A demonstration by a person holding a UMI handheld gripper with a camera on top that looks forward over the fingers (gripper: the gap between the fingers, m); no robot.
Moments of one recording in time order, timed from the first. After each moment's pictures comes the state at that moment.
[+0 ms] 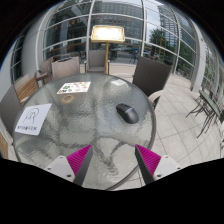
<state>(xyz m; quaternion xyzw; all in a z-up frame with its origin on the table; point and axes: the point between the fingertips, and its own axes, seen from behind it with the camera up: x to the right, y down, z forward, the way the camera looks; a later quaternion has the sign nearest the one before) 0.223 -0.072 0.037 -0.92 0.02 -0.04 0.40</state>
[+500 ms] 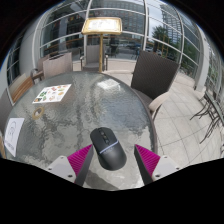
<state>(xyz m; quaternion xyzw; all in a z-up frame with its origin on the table) 0.316 0.099 -0.012 -0.93 0.01 -0.03 0.38</state>
